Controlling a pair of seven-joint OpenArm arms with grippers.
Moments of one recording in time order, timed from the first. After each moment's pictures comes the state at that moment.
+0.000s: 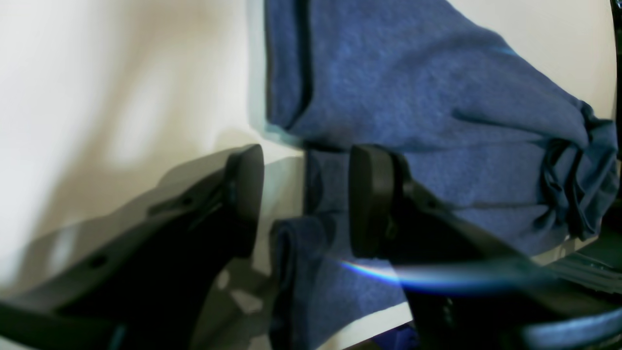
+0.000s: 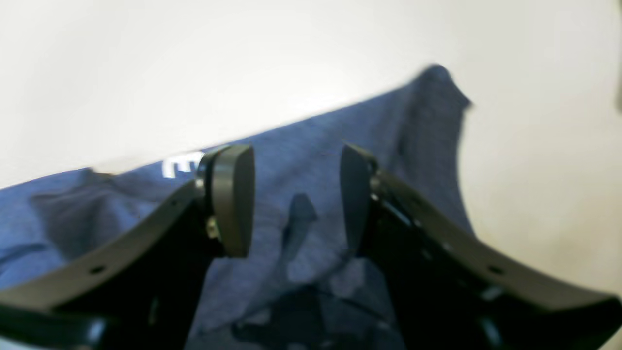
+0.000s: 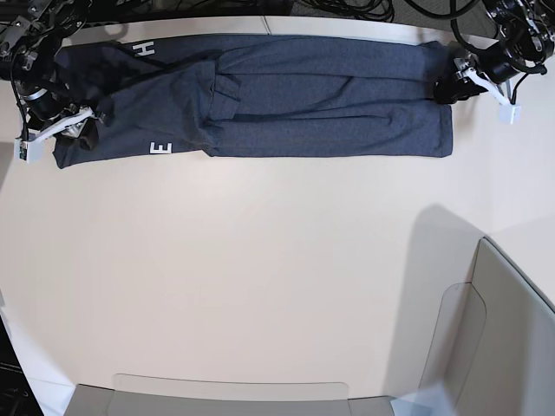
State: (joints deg) left arm 18.8 -14.8 -46.3 85.8 -62.1 -34.8 77.8; right arm -13.0 5.2 44.6 115.5 36.9 23.1 -71.7
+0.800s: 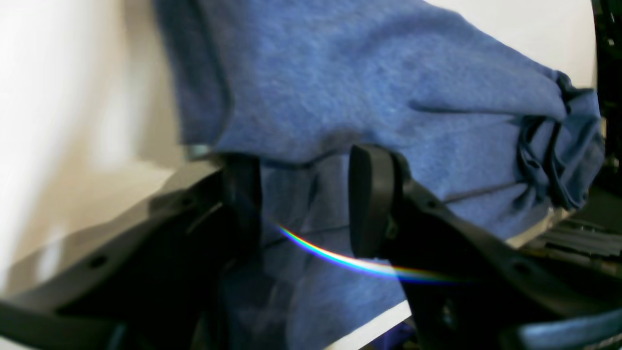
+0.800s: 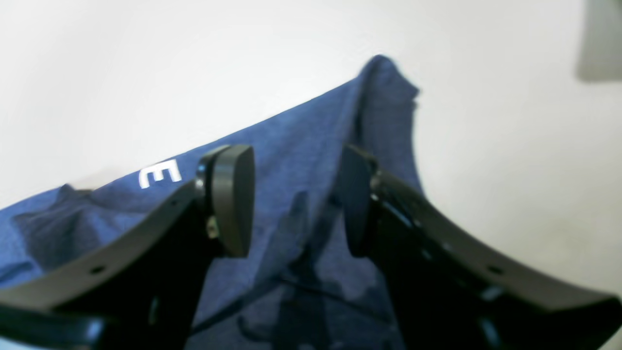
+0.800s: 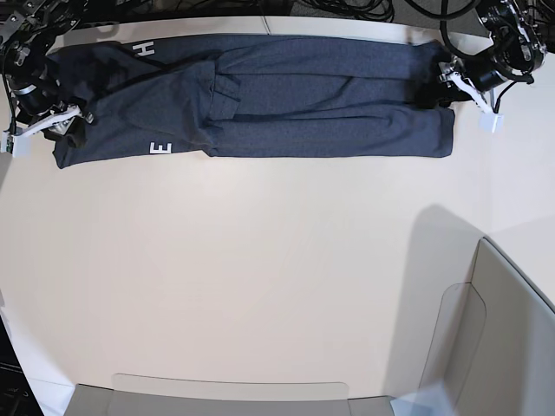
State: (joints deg) left arm 18.5 -14.7 -38.9 86.0 -63.5 -34.9 76.8; right arm -12.7 4.7 49.5 115.1 37.3 23.1 -71.7
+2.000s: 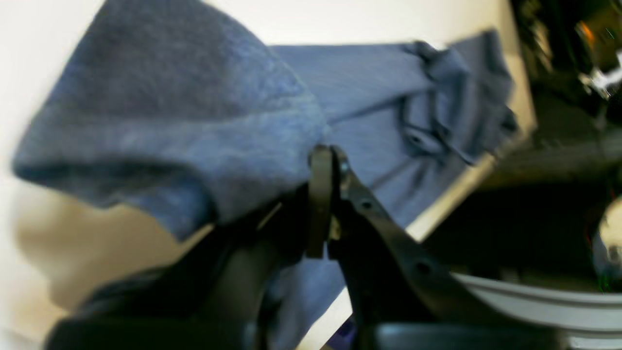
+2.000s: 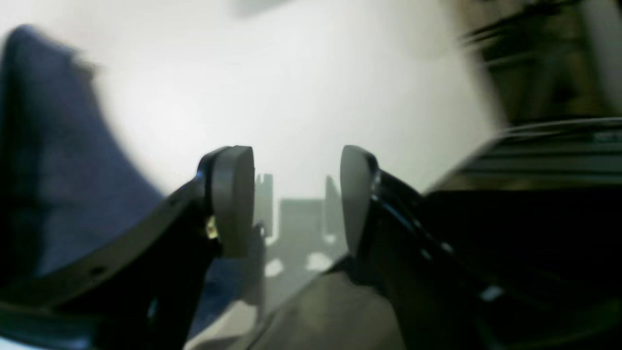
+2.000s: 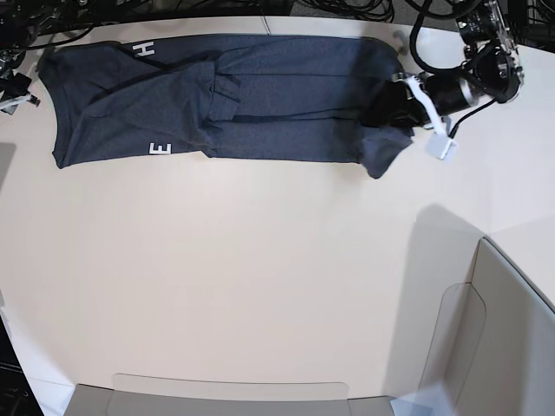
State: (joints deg) left arm 16.0 -13.2 -24.0 104.2 -72.5 -34.7 80.0; right arm -8.8 8.0 58.5 114.9 5.1 23.0 -72.0
